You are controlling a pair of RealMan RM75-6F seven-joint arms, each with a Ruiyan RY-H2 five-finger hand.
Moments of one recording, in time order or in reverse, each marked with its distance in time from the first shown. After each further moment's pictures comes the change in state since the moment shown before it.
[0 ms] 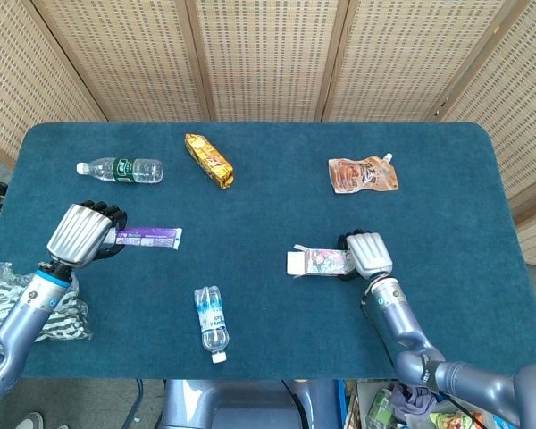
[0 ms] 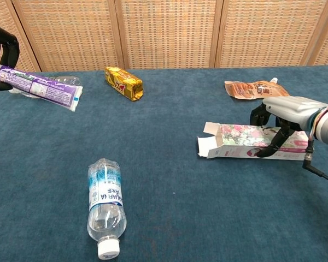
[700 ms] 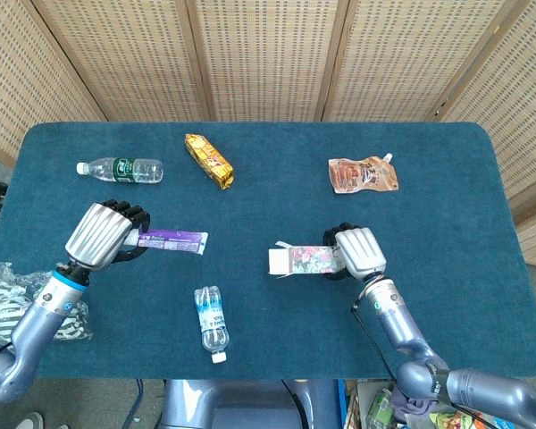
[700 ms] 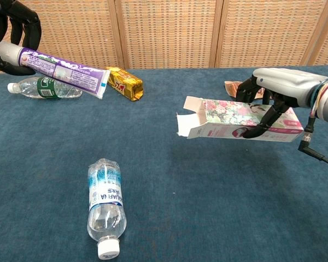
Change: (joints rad) left arm -0.030 0.044 -0.038 -0.214 0.006 -0.001 0.063; right arm 0.001 0.120 0.039 -0.293 -0.021 0.090 -0.069
